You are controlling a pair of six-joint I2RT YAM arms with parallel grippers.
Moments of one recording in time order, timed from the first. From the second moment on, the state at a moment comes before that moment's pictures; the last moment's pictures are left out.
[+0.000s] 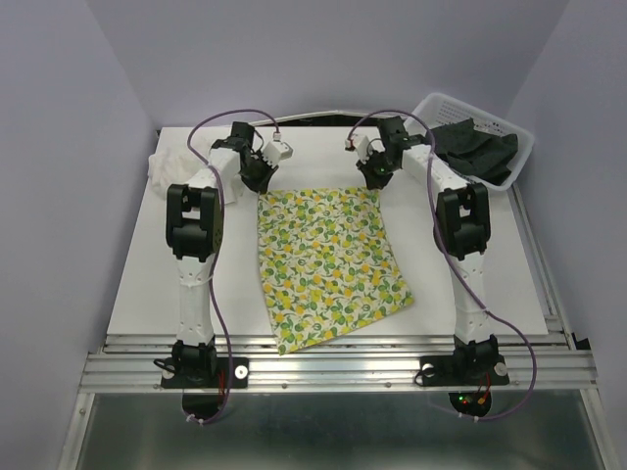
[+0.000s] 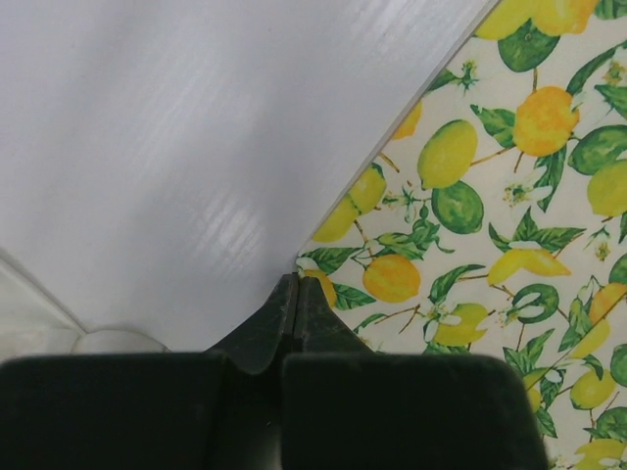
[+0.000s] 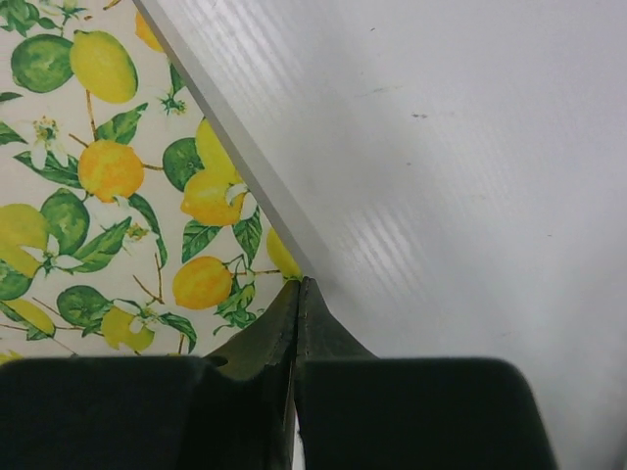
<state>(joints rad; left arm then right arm) -0.16 2.31 1.92 -0.73 0.37 0.66 0.27 2.38 2.09 -0.78 -0.36 -0.66</state>
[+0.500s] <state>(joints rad) -0.15 2.26 2.04 -0.68 0.36 0.60 0.24 2.37 2.17 -0.66 -0.31 -0.65</state>
